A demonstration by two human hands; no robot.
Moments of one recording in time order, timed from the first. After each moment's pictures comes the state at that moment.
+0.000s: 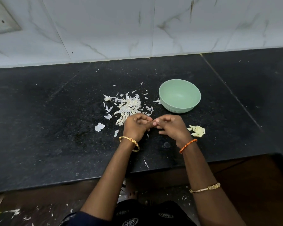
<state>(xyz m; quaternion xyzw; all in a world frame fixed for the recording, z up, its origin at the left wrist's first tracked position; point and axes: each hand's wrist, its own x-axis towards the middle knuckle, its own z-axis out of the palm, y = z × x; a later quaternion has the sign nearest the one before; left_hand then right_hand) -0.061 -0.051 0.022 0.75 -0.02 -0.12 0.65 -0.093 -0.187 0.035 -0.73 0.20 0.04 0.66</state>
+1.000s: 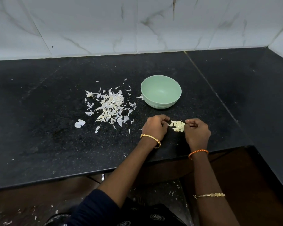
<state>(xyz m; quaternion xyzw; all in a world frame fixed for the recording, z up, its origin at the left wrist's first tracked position) -0.093 -0.160 0.010 0.88 -0.15 -0.10 0.43 -0.147 -0.283 0.010 -0.79 0.37 -0.23 0.43</state>
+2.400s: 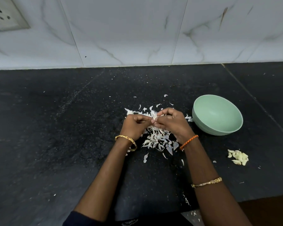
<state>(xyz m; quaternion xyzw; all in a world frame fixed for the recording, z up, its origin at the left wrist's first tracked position) 0.043 0.037 0.016 0.77 -0.08 -0.12 0.62 0.017 -0.110 0.038 -0.69 0.18 0.05 0.70</state>
